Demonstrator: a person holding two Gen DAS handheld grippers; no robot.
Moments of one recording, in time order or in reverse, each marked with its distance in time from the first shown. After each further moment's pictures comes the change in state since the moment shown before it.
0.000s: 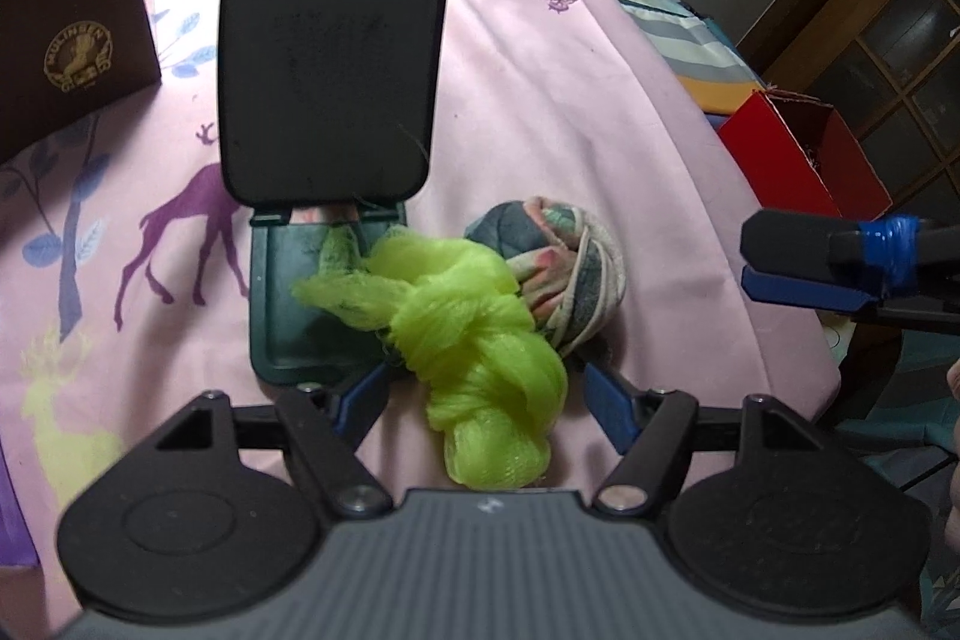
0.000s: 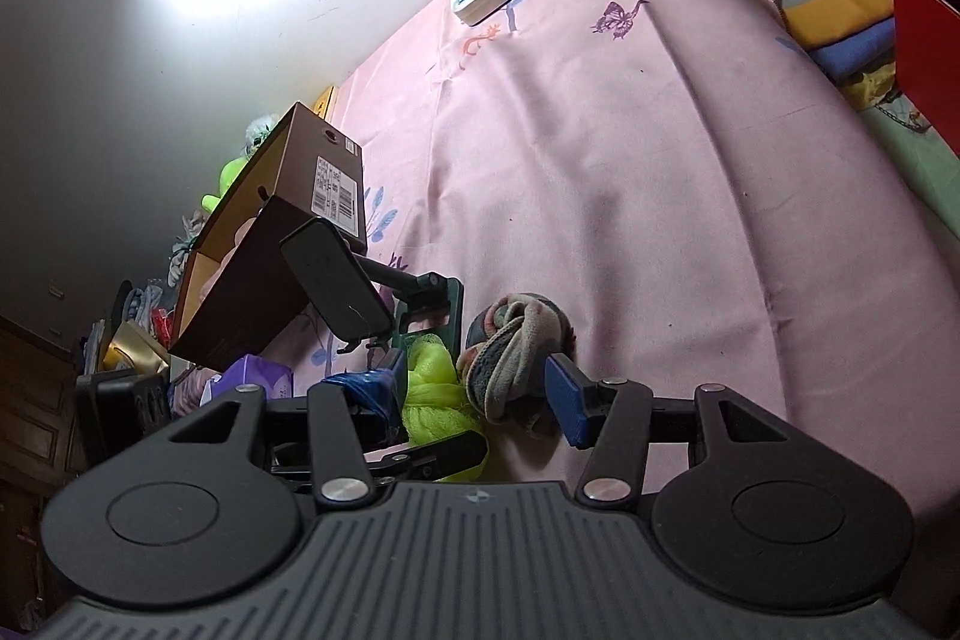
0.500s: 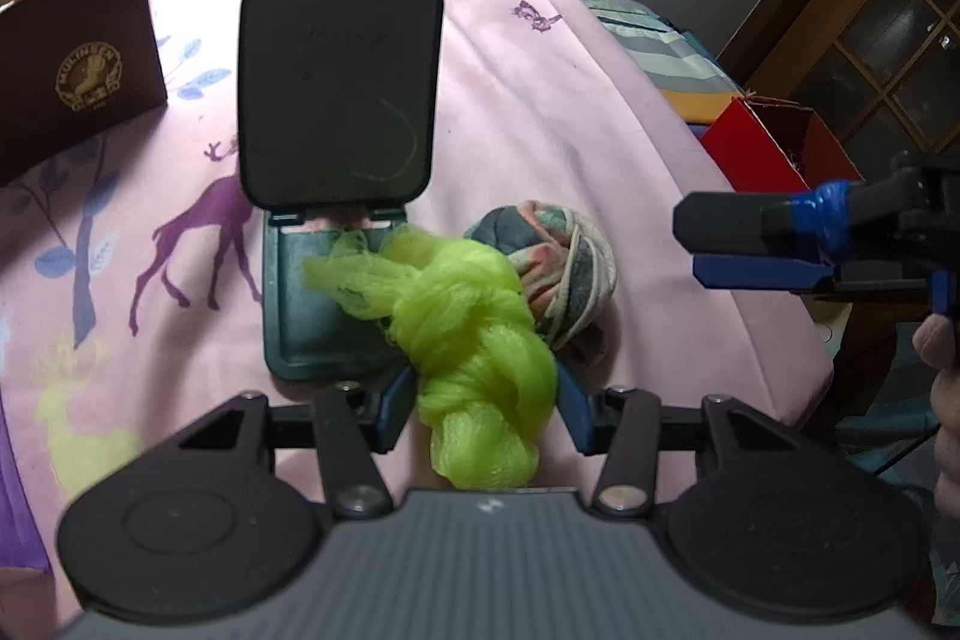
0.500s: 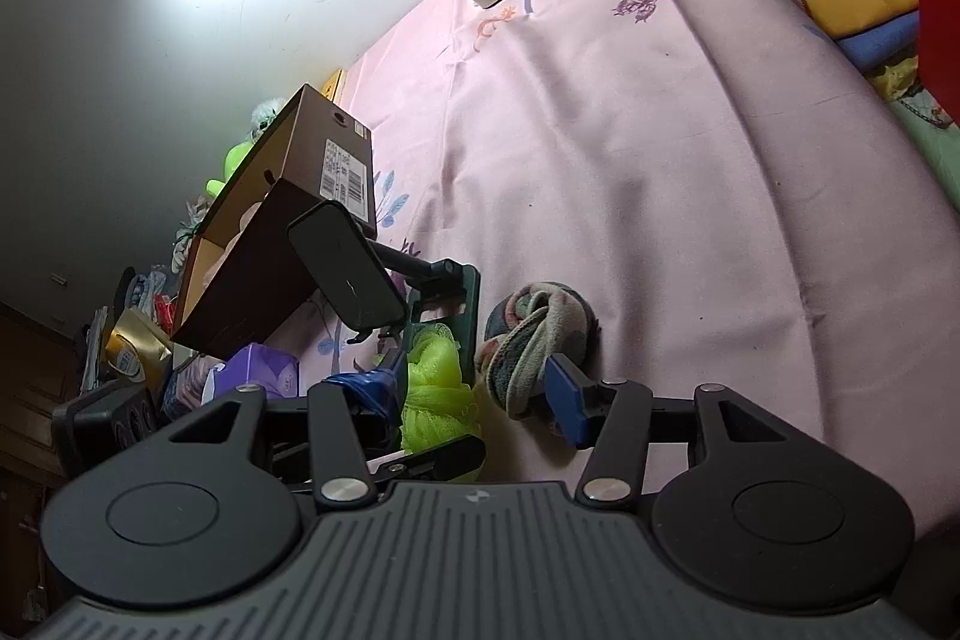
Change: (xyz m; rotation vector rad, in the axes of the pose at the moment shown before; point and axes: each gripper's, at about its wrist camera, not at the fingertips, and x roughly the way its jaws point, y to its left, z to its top) left arm -0.022 0.006 -0.015 0.052 -0.065 -0.017; right arm 0.014 0.014 0.000 -0.024 0.033 0.019
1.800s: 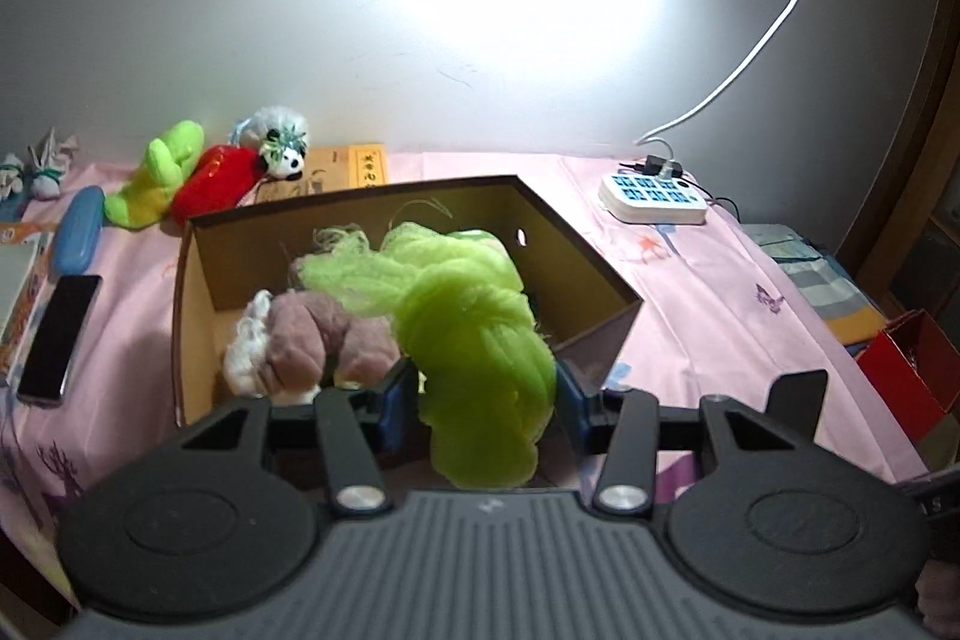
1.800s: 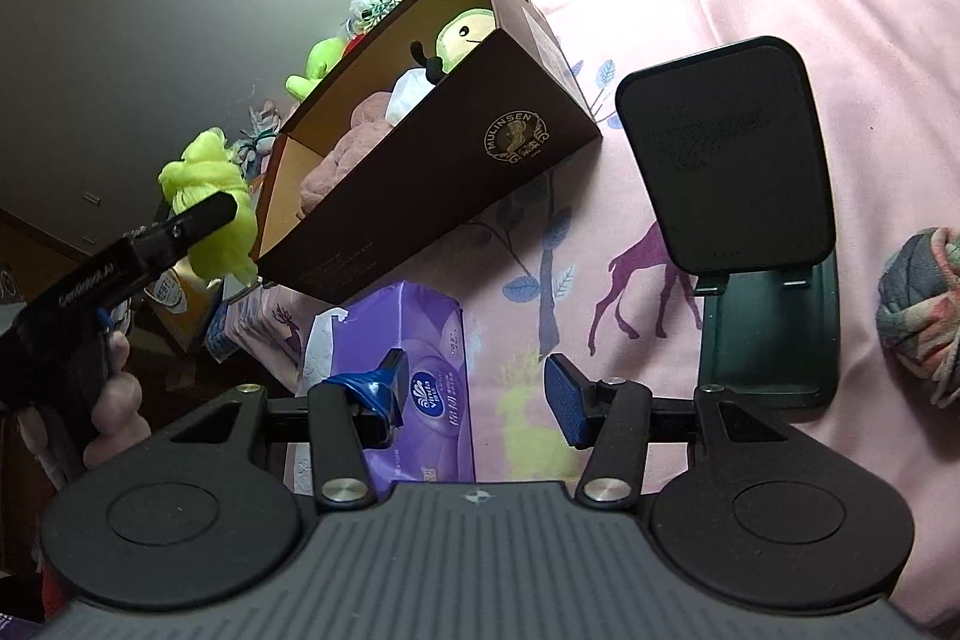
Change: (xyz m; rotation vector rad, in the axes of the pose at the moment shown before) left arm -0.192 0.218 0.064 -0.031 -0.396 0.238; right arm 0.116 0.151 -0.021 -0.069 0.118 0.056
